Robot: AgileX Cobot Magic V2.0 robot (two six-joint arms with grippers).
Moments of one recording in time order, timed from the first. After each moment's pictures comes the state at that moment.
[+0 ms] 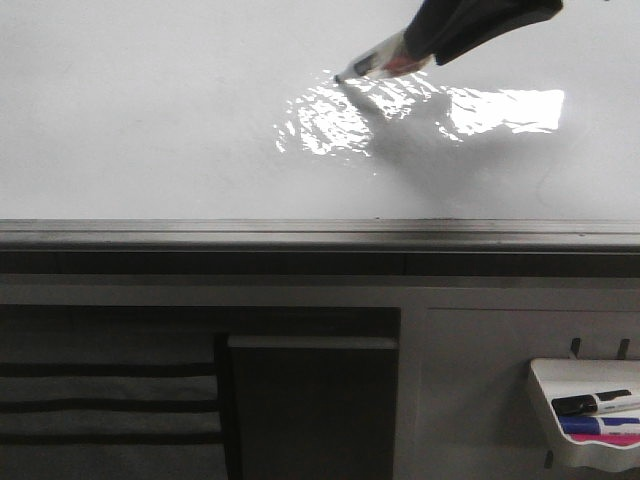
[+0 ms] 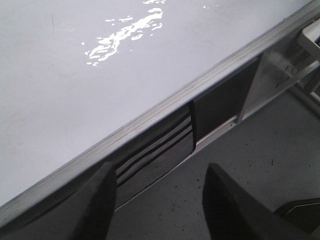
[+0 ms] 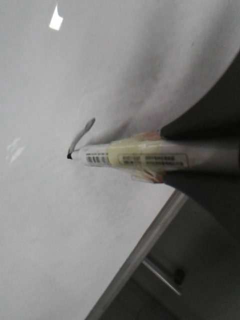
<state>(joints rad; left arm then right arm) -0.21 0.87 -0.87 -0.34 0.86 0.62 0.38 1.35 -1.05 0.45 0.47 -0.40</state>
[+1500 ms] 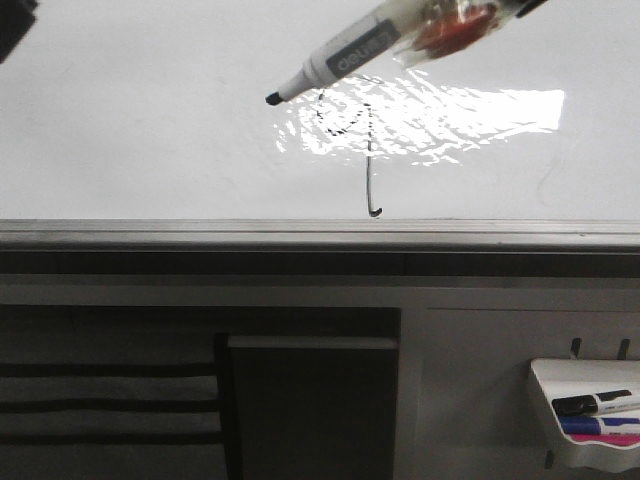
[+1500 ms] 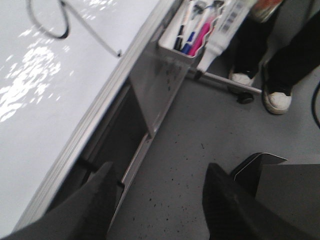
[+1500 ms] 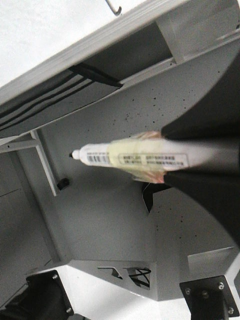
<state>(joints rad) -0.52 1.05 -0.98 -0.56 0.93 0.94 0.31 1.15 -1.11 0.69 1.17 -0.97</state>
